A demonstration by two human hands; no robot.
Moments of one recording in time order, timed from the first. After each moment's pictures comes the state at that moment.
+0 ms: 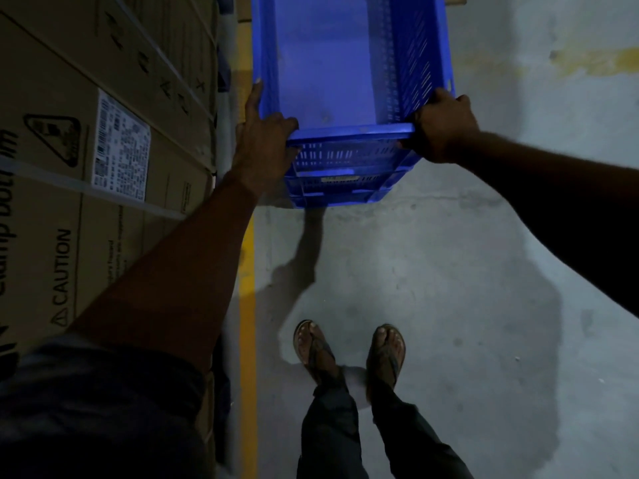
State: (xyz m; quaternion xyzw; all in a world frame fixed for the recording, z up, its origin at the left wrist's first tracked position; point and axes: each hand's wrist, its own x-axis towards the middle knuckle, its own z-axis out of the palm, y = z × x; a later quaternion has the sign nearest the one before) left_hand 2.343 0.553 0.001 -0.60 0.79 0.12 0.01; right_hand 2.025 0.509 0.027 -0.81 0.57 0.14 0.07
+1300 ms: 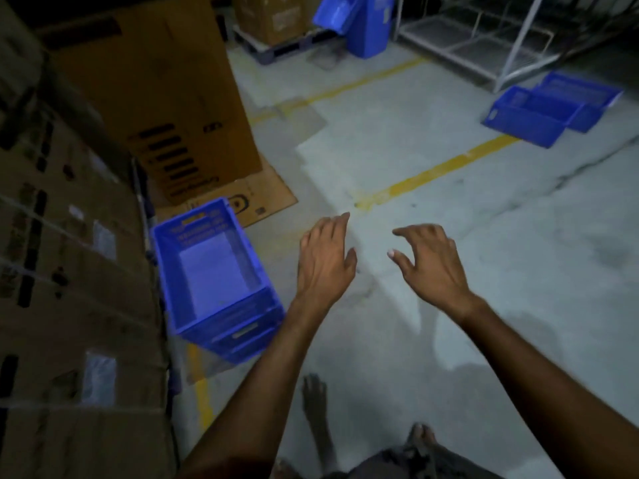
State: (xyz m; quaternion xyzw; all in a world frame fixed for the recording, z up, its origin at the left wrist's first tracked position) left_hand 1.914 0.728 0.399 -0.45 0.87 0.05 -0.21; right_hand 1.720 0.813 0.384 -0.60 0.76 -0.24 0.00
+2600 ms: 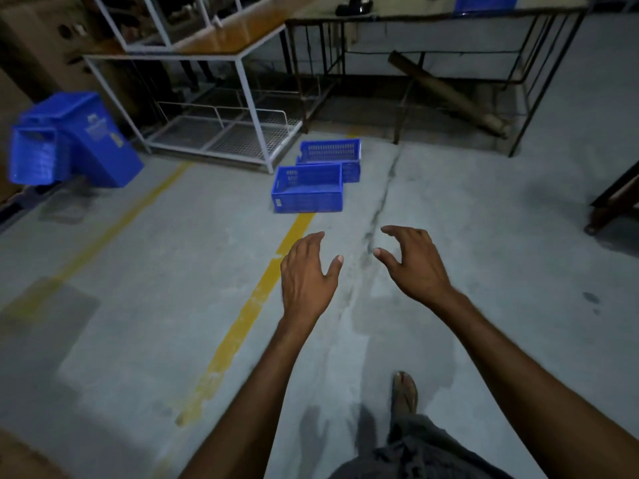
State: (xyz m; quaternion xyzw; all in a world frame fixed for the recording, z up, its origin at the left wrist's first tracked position) left_hand 0.976 0.456 0.384 -0.20 0.93 0.20 -0.24; right_hand 0.869 0.644 0.393 -0.27 0.91 -0.32 -0.04
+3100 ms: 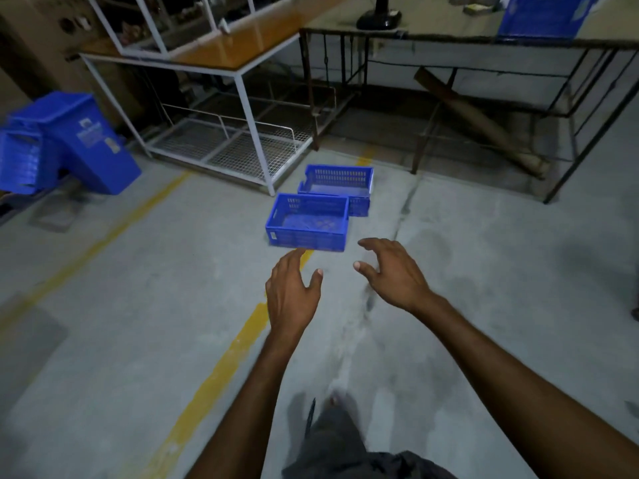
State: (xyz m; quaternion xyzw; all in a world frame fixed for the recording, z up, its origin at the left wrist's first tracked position) left_hand 0.651 0.348 0.385 -0.31 0.88 0.26 -0.23; right_hand 0.510 0.509 0.397 -0.36 0.89 -0.28 0.05
